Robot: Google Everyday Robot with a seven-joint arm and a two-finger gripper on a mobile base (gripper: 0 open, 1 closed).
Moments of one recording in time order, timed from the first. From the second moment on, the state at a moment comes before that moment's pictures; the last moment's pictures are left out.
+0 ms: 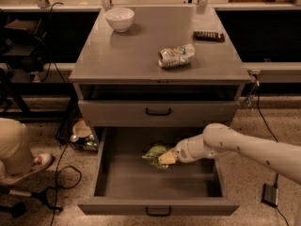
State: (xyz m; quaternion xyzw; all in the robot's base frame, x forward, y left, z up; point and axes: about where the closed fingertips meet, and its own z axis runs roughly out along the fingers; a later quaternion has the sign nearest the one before) arm 0.560 -0.067 0.494 -0.30 0.88 0.31 0.22
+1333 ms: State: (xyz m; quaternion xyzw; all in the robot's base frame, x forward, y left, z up) arm 0.584 -0.040 0.414 -0.27 0.88 0.33 0.21
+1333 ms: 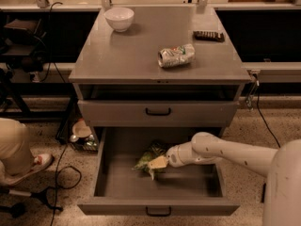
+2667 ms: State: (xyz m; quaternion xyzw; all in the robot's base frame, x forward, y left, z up) arm 0.566 -0.209 0.505 -0.16 0.89 0.28 0.33
